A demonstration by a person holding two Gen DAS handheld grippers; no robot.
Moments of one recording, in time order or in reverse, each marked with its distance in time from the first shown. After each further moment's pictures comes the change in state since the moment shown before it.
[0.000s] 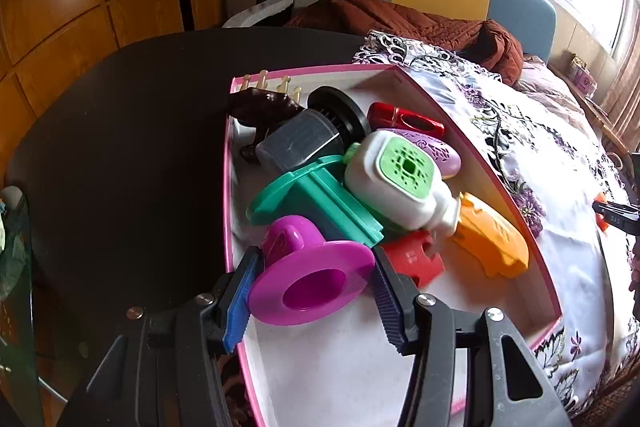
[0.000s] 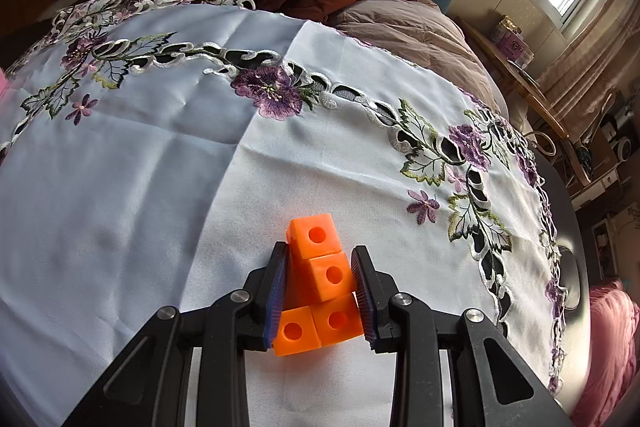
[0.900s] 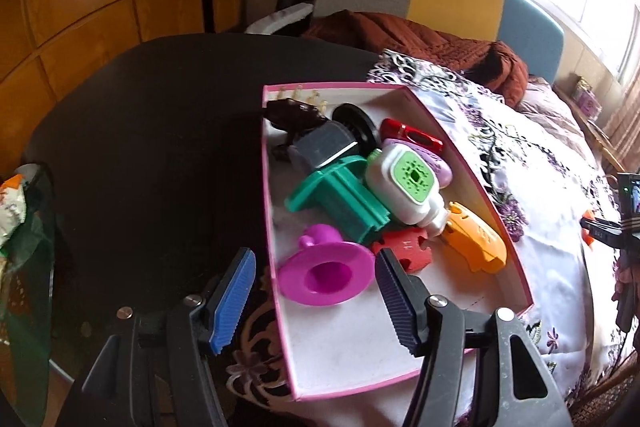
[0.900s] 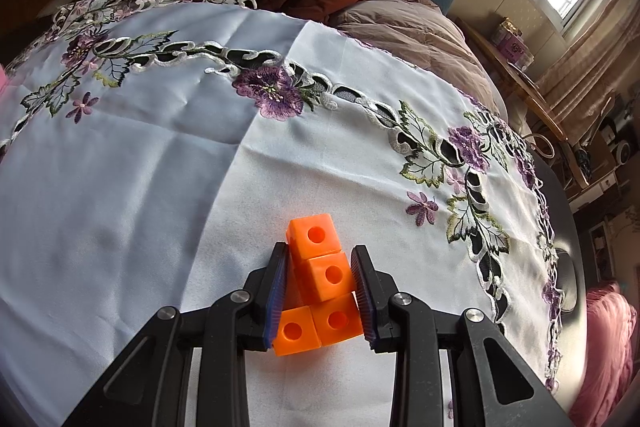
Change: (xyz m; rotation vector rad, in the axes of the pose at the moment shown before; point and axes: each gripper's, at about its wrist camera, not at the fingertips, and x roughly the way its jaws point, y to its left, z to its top) left arm -0.044 0.014 -0.009 -0.078 -0.024 0.022; right arm -0.002 0.001 0.000 -0.008 0.003 -0.007
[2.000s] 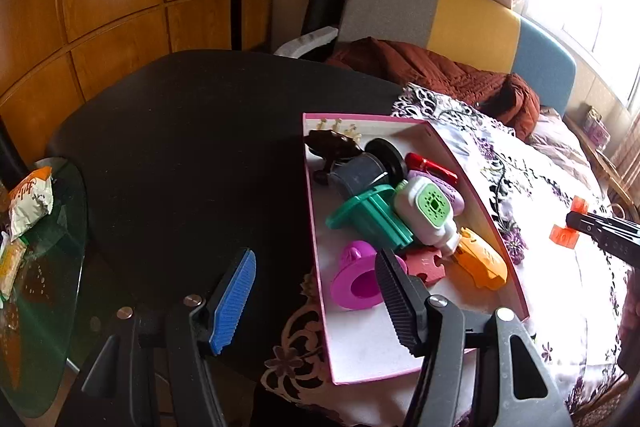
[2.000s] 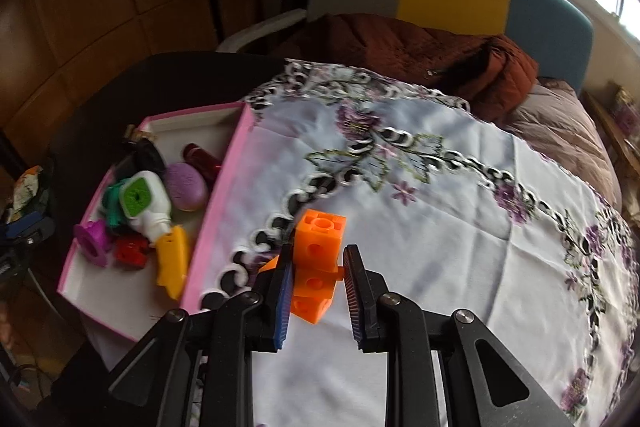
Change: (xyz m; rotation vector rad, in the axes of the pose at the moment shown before) left arm -0.031 0.026 -0.001 -0.070 -0.083 0.035; right arm -0.153 0.145 0.011 -0.182 -0.206 0.520
